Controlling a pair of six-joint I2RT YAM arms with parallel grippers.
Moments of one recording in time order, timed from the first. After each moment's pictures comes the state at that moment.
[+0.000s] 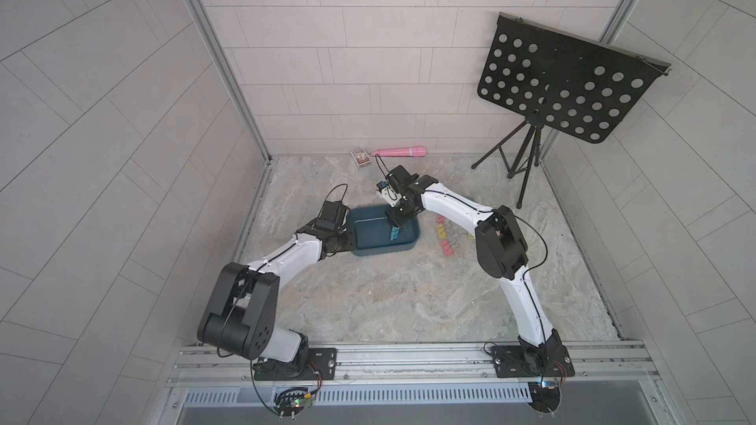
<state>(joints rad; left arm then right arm) -0.29 1.46 0.78 -0.34 0.08 -0.37 0.62 2.29 1.99 -0.85 -0.12 -0.03</state>
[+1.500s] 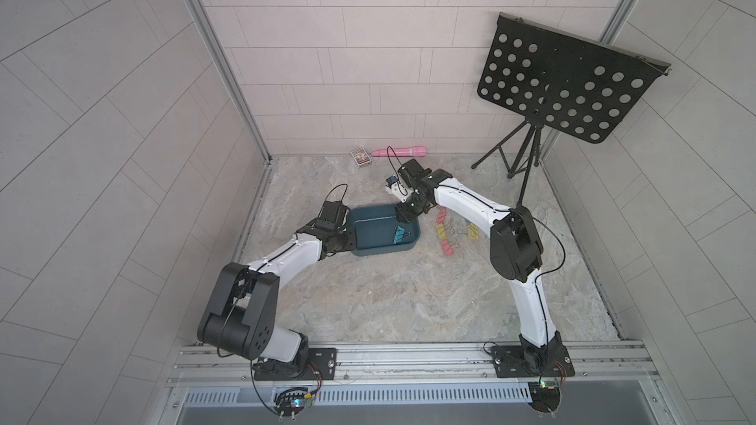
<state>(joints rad) -0.29 1.46 0.78 -0.34 0.07 -0.37 0.57 2.18 1.94 -0.91 -0.18 -0.08</state>
